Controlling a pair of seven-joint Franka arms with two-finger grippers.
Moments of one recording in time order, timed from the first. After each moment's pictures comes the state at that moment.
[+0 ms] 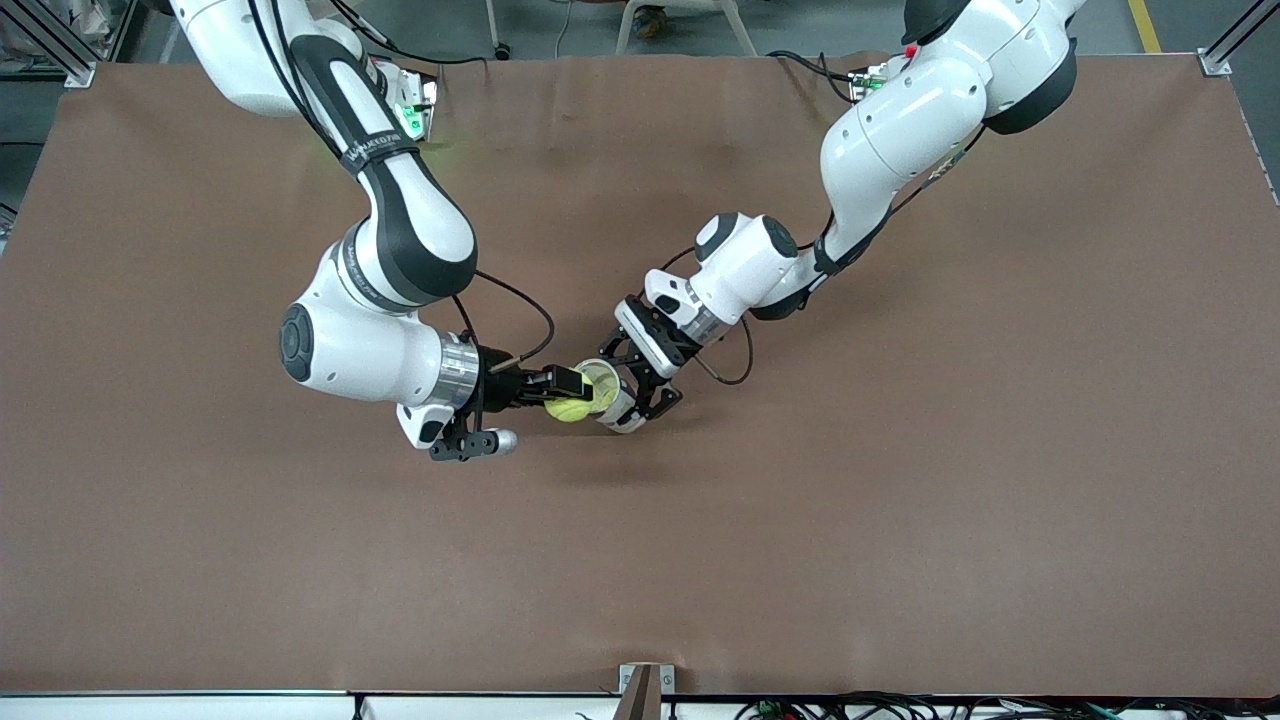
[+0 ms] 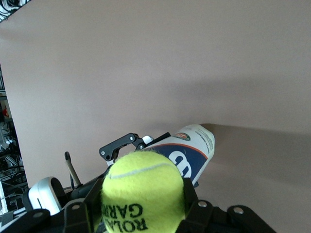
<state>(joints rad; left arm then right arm) -0.28 0.93 -0.62 -1.80 -0.14 3.54 0.69 0.42 0.53 0.02 -1.53 0.76 2.14 0.05</state>
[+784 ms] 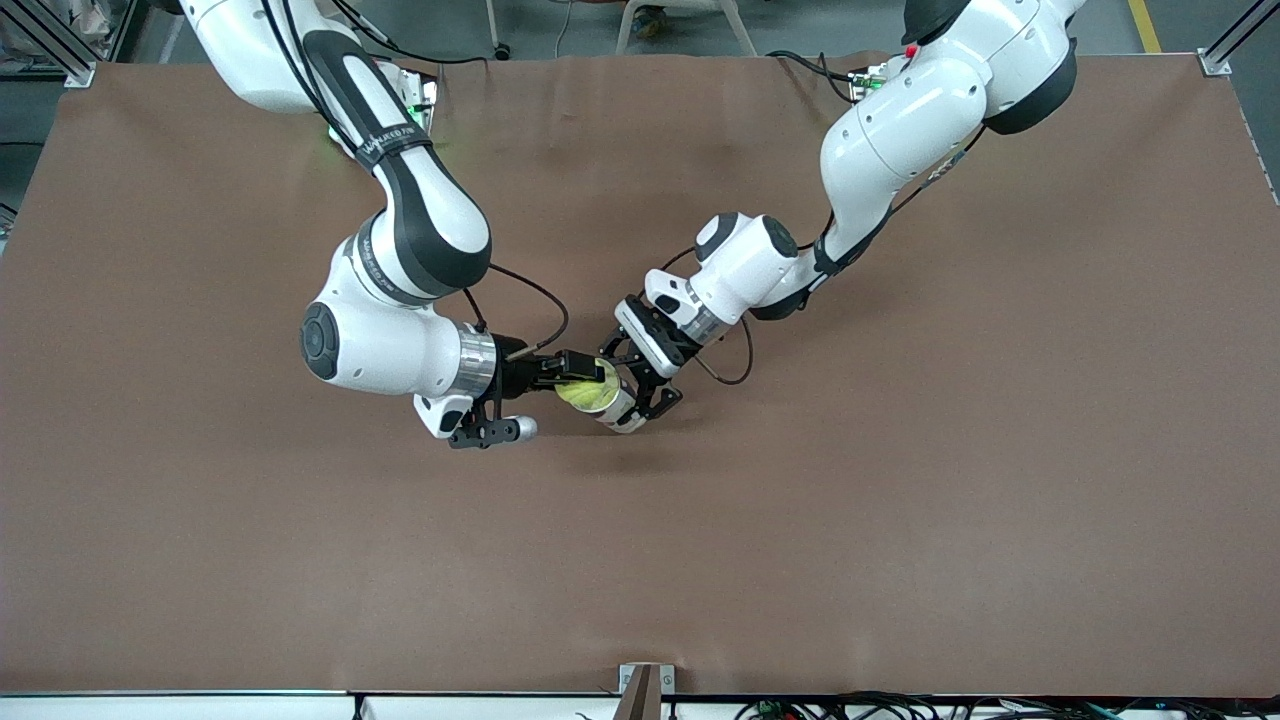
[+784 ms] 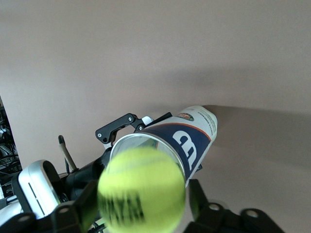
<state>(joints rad) -0.28 0.93 -0.62 -1.80 -0.14 3.54 0.69 0.44 0.53 0.03 -1.53 0.74 2.09 0.07</state>
